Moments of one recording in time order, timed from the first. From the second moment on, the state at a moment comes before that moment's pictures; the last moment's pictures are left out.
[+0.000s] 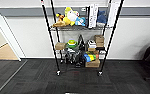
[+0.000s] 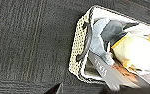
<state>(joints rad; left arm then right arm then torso) 0.81 2.77 -2.54 -0.30 0.42 -0.02 -0.90 2.74 -2.29 0.21 -0.24 0.06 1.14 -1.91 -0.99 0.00</state>
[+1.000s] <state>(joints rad) 0.76 2.83 -2.54 -0.31 0.46 -0.02 -0.81 2.87 -2.40 0.21 -0.29 0.06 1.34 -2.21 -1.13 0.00</state>
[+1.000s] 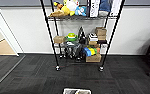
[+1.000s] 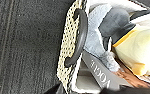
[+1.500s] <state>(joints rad) 0.70 2.83 -2.55 -0.31 0.47 -0.02 -0.78 2.89 -2.42 0.23 -0.29 0.06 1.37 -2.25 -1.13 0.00</state>
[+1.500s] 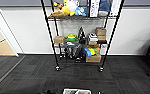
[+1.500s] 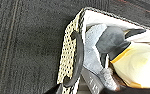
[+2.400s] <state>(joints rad) 0.68 2.84 -2.58 -0.30 0.50 -0.02 -0.74 2.91 -2.45 0.25 -0.31 0.06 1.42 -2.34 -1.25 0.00</state>
